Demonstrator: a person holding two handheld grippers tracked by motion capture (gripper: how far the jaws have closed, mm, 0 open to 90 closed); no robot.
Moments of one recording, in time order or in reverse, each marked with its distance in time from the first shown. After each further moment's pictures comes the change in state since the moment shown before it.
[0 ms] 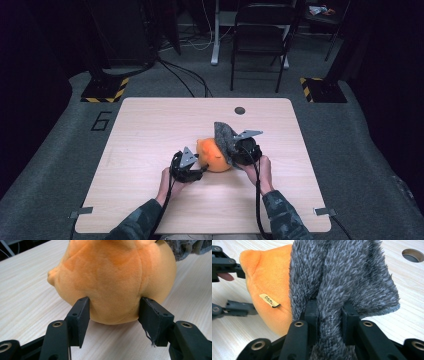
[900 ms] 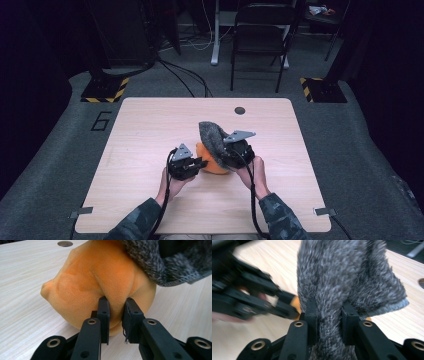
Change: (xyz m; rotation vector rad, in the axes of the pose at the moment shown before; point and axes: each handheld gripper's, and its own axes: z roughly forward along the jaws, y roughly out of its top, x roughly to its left) left arm 0.006 0.012 -0.014 -0.052 -0.134 -0.180; right arm 0.039 0.018 -0.022 -0.064 0.059 -0.116
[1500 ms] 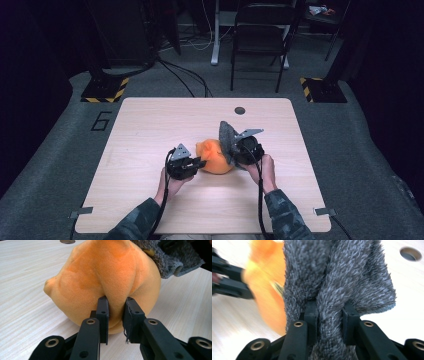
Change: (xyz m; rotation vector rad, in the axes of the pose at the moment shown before) left arm 0.008 -0.005 0.000 0.001 -0.003 -0.017; right arm -0.040 -0.020 0.010 0.118 -0.073 0.096
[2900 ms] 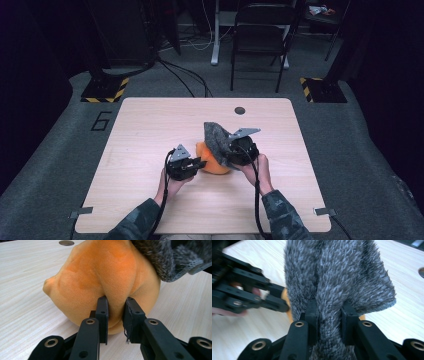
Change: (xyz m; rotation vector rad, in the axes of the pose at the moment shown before) left arm -0.001 -0.003 0.000 -0.022 -0.007 0.003; right arm 0.022 0.014 -0.015 -0.073 0.102 -0.043
